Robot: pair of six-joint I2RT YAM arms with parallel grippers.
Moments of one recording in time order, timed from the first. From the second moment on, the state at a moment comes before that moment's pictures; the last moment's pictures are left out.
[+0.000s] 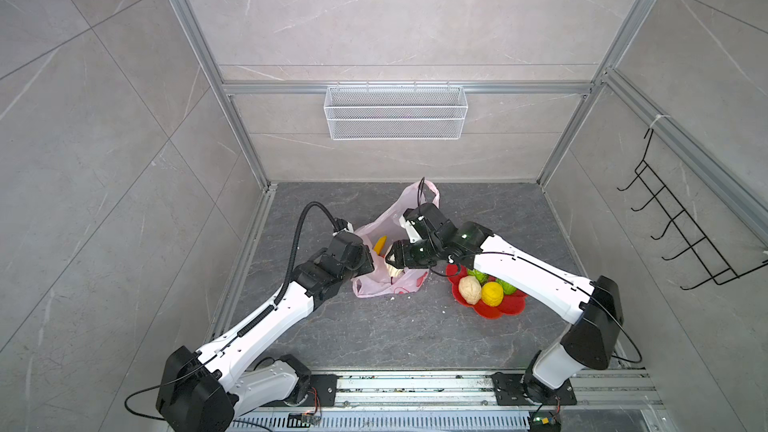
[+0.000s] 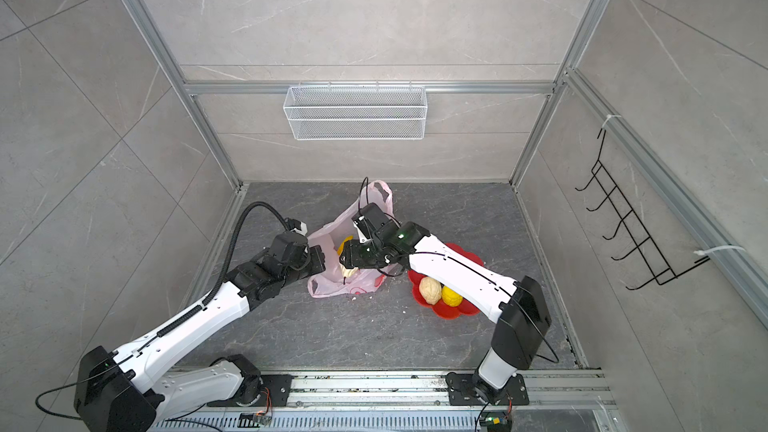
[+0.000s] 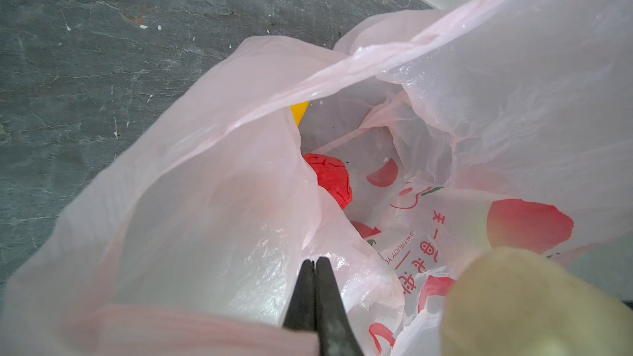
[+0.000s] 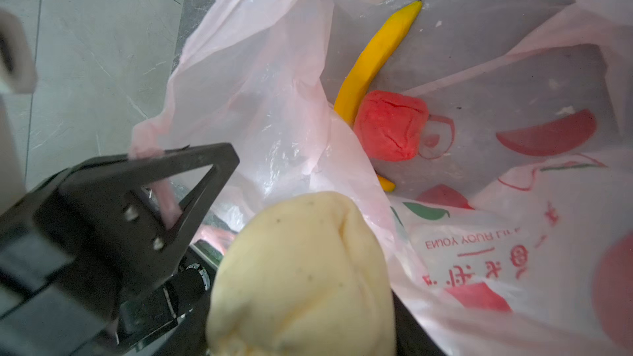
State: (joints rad) left arm -0.63 1.14 0.89 -0.49 -0.15 -0.76; right arm 0.84 1.61 1.50 -0.78 -0.18 0.66
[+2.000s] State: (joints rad) left arm -0.46 1.21 1.00 -0.60 -0.06 -0.71; right arm 0.13 1.62 1.31 -1.06 0.09 0.36
